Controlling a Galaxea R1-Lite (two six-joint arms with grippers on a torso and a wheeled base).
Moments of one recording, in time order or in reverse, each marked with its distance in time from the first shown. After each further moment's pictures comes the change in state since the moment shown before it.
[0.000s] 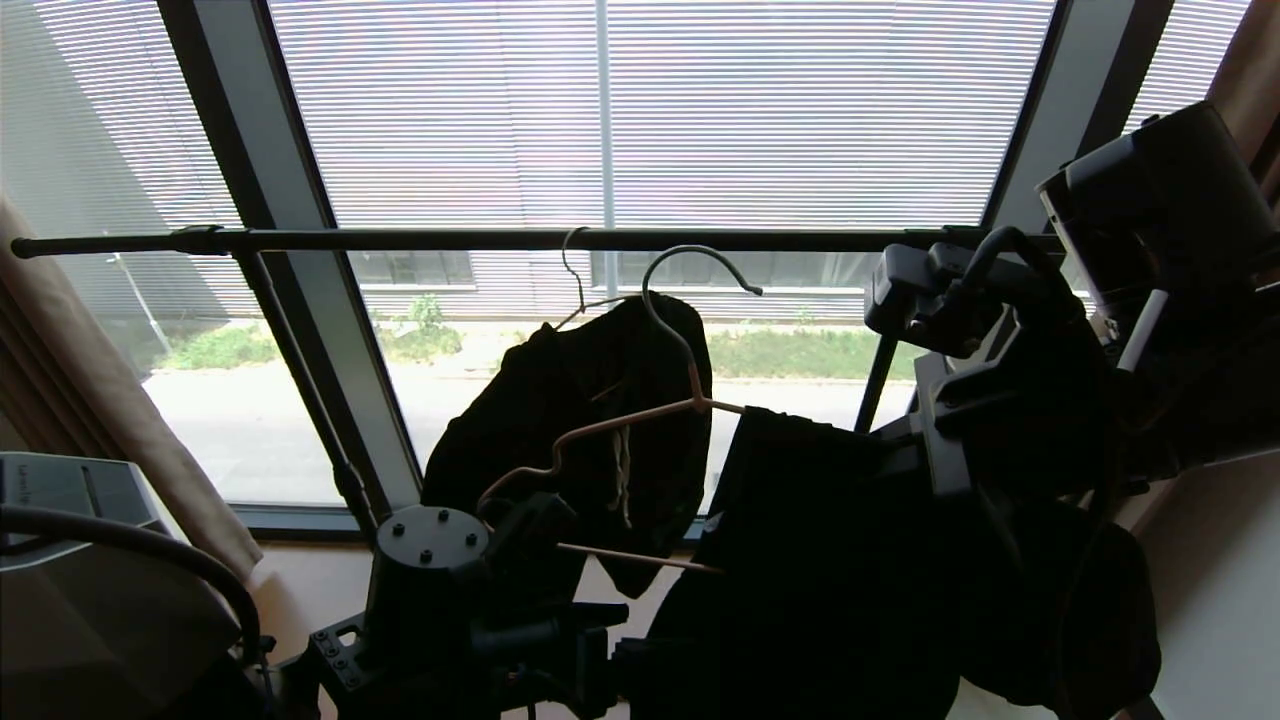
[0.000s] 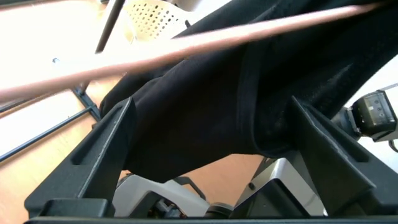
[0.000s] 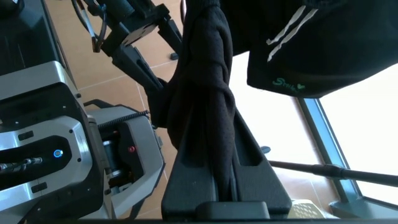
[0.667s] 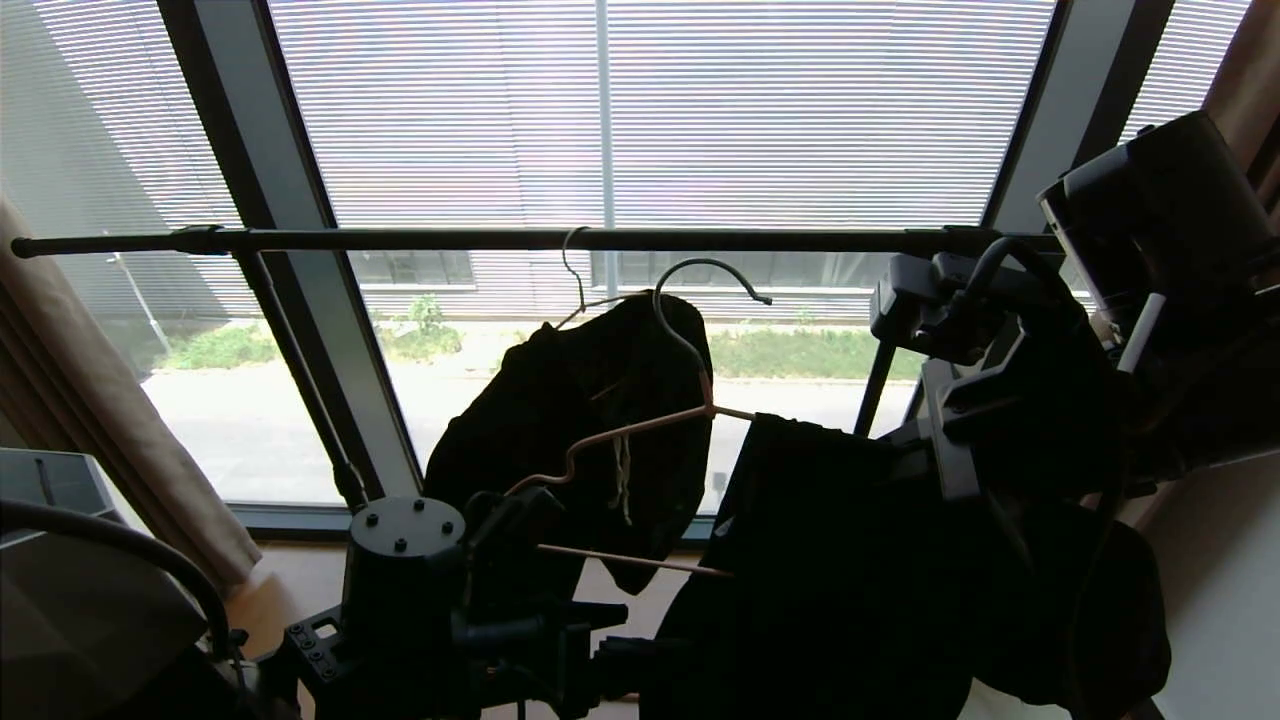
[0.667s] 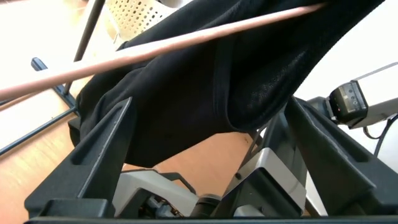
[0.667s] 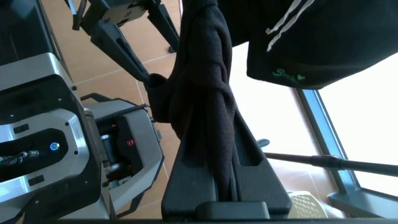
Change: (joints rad) left arm 0.035 -0.030 0.011 0.000 -0.105 -0.009; right arm -0.017 0.002 -0.001 0.031 0.001 -0.025
